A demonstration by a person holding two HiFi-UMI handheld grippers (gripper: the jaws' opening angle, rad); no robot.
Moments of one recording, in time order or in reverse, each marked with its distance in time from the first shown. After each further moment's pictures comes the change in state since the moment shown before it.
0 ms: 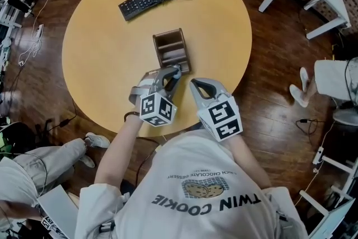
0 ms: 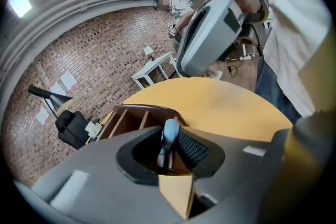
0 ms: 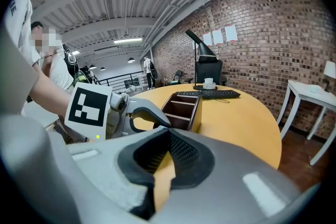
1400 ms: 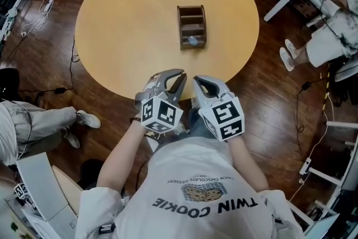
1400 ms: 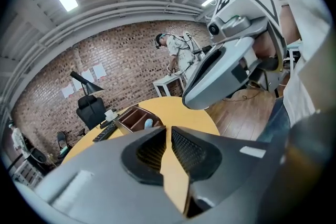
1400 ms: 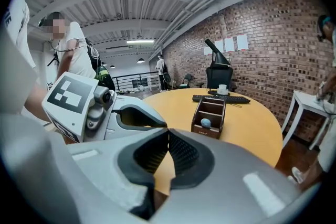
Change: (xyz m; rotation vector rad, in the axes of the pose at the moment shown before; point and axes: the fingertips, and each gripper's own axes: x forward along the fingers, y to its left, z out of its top) left arm -0.148 -0.072 0.028 -0.315 -0.099 0.183; right arm -0.070 0.124 -0.018 -0.093 -0.040 0.052
